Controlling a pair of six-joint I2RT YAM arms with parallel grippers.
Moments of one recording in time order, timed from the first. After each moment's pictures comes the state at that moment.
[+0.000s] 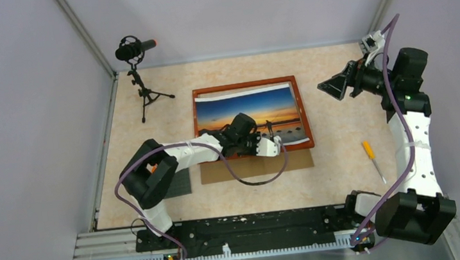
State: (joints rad) left arm -0.84 1.77 1.06 -0.14 0.18 0.95; right arm -0.28 1.12 1.15 -0.41 -1.04 0.09
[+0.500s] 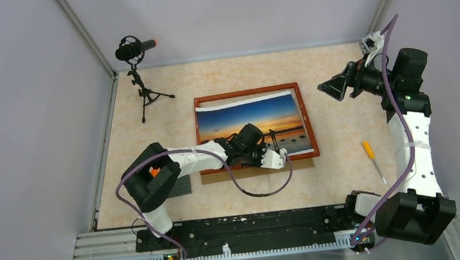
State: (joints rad) left arm -0.94 1.77 1.02 -0.17 0.16 0.91; right arm -0.28 1.12 1.15 -0.42 -1.04 0.07
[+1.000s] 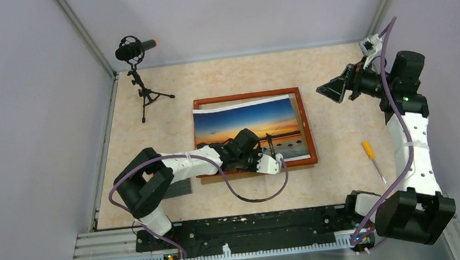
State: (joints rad) left arm -0.96 1.69 0.93 -0.18 0.14 0.90; right arm -0.28 1.12 1.12 -0.40 -1.06 0.08
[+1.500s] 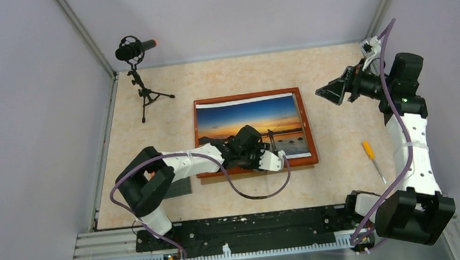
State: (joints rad) left arm -0.96 1.71 0.96 -0.14 0.12 0.94; right arm -0.28 1.12 1.09 -0.39 -1.09 0.10
